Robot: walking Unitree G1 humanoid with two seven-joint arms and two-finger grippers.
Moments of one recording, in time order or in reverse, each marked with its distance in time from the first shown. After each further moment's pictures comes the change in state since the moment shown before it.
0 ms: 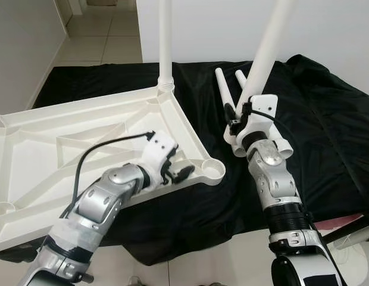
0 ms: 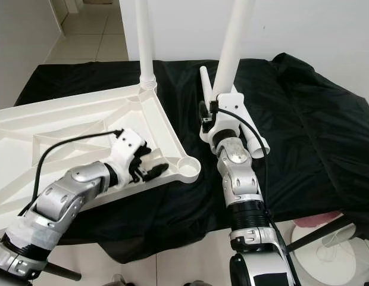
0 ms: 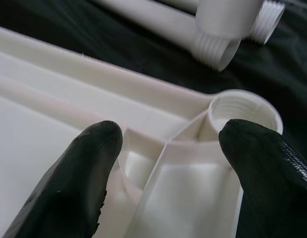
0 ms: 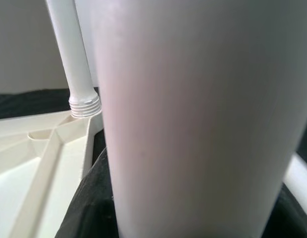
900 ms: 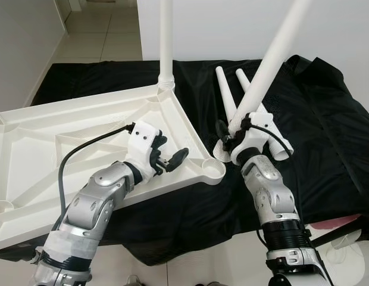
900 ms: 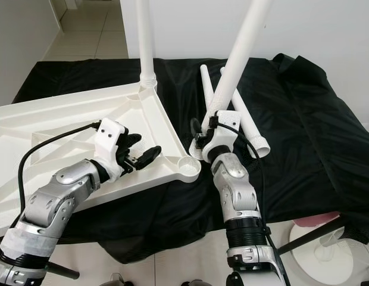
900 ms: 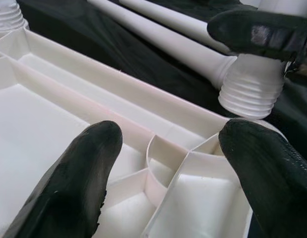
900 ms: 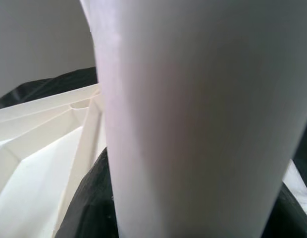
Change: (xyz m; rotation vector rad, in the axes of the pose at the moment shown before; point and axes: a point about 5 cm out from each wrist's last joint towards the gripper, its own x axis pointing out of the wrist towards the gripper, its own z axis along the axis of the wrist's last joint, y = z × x) left arm -0.021 0.008 -0.003 -0.069 -0.108 0.108; right arm -0.020 0.010 -0.021 0.126 0.081 0.104
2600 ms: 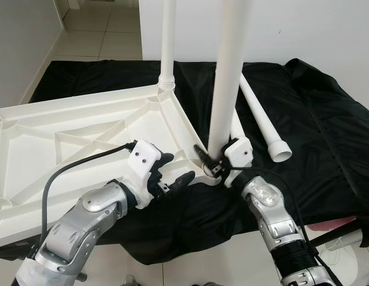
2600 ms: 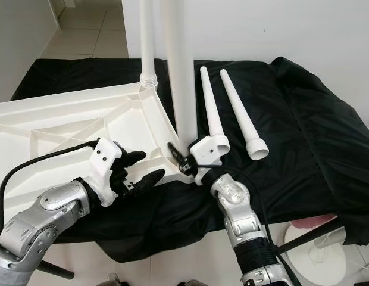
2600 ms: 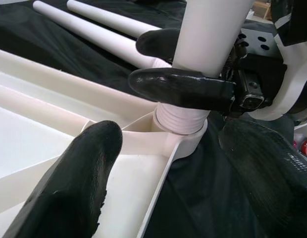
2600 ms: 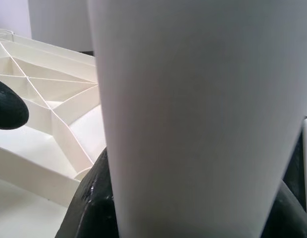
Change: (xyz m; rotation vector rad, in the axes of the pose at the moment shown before) left arm -0.032 -0.037 0.003 0.027 -0.007 -0.173; right arm -0.030 0.024 -0.030 -0.372 -0.079 0.397
